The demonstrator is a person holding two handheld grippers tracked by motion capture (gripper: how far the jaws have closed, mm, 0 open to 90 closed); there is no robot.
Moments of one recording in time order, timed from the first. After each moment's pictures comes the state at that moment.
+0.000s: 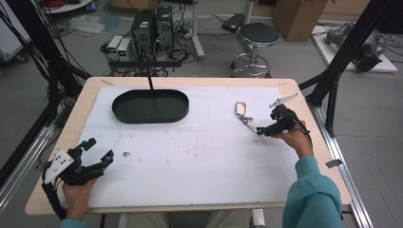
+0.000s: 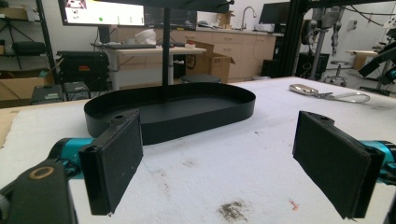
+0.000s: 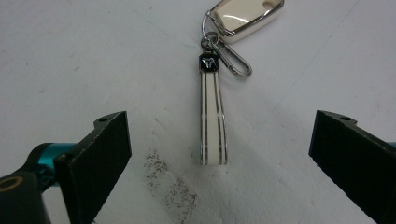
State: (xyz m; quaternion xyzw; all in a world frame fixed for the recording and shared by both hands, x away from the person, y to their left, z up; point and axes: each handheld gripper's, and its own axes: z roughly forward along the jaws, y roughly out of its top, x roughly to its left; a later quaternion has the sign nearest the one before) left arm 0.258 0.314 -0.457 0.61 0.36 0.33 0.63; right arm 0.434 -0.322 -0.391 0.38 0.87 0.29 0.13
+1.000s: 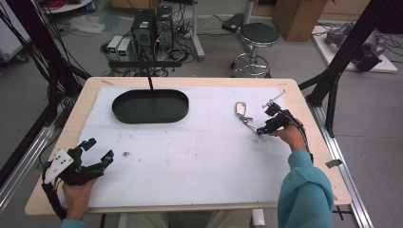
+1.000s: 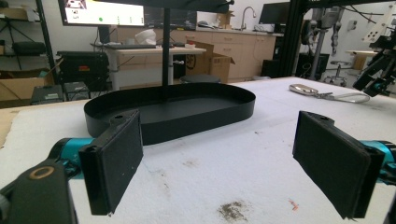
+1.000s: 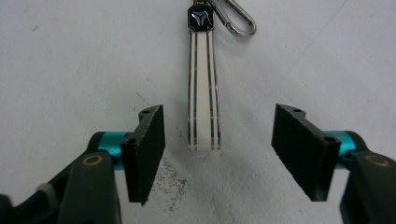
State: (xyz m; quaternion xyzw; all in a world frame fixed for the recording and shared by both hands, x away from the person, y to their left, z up) left arm 0.258 0.314 -0.457 0.61 0.36 0.33 0.63; right arm 0.456 -0.313 -0.402 0.39 0.89 0.20 0.08
